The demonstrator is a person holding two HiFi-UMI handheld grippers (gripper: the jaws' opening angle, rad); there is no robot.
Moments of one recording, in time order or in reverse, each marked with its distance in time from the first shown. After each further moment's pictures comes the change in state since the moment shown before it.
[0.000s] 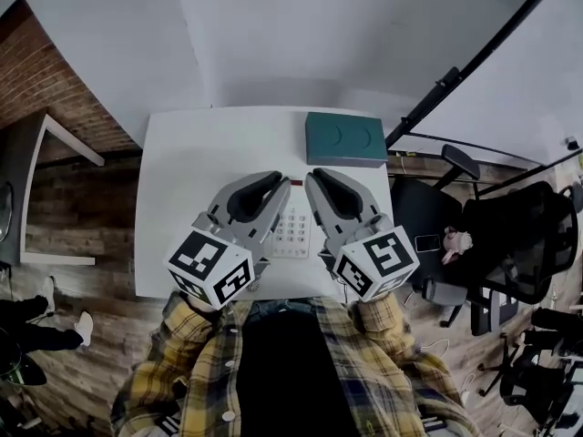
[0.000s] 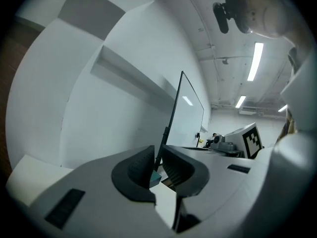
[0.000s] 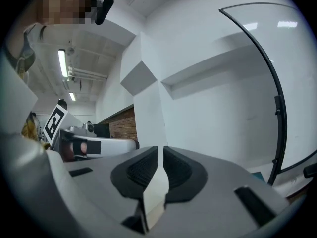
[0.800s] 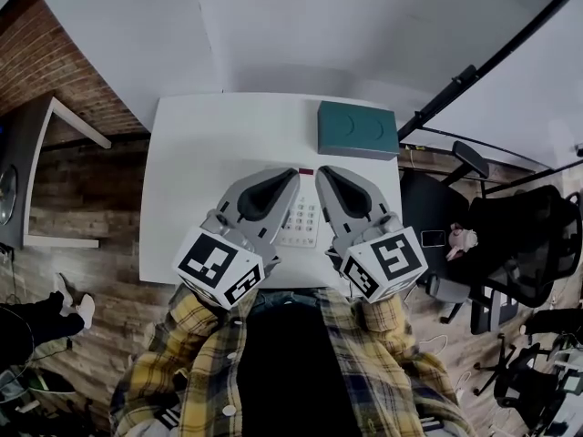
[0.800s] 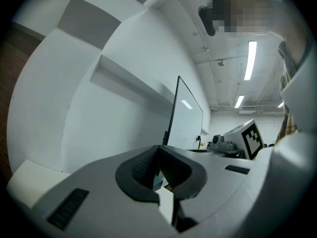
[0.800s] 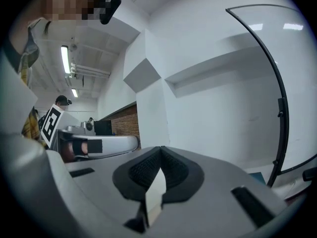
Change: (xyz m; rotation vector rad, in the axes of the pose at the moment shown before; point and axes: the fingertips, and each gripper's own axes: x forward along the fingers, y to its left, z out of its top) left arm -0.011 -0.009 0.006 0.047 -0.062 0.013; right arm -0.002 0.014 0.000 -0.037 0.026 0.020
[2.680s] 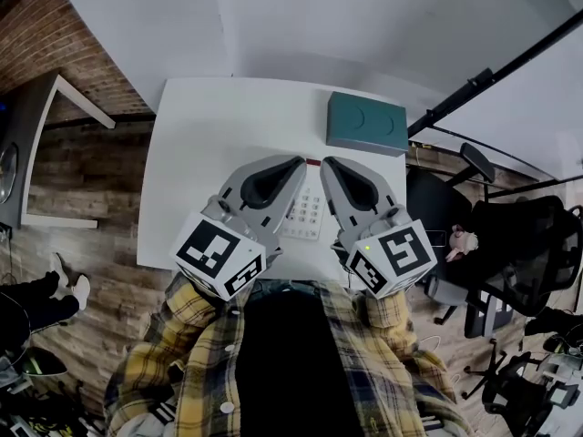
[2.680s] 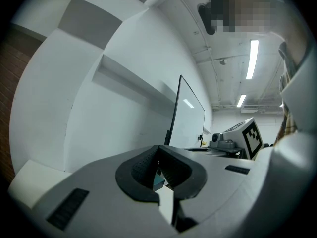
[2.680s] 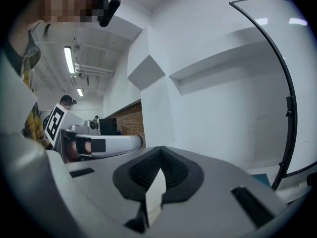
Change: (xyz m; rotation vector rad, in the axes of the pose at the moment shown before) left arm -0.002 0.004 -0.002 -0.001 0.005 0.020; right arm 0.005 0.007 -0.003 -0.011 0.033 0.063
